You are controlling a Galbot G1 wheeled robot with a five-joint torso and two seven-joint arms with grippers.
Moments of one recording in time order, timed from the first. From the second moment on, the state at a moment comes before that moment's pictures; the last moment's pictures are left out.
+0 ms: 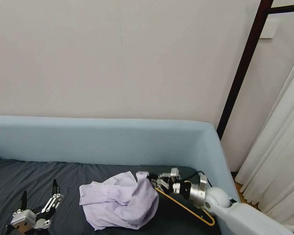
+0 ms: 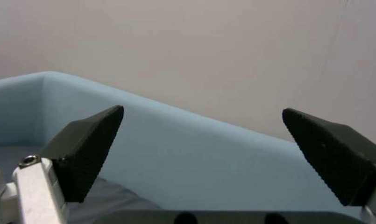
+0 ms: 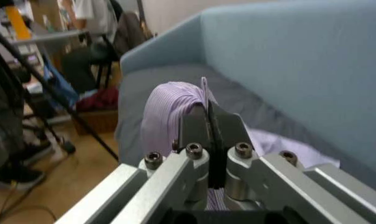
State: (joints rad) left arm 1.71 -1.47 -0.73 -2.11 -0.35 -0.42 -0.22; right arm -0.68 0.88 -0.39 1.35 0.83 0.29 -0.78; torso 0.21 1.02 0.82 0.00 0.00
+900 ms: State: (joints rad) left arm 1.70 -1.45 -0.73 -2.09 -0.36 -0.42 -0.22; right arm -0.93 0.71 -0.18 1.51 0.42 0.12 -0.66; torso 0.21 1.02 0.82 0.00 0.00
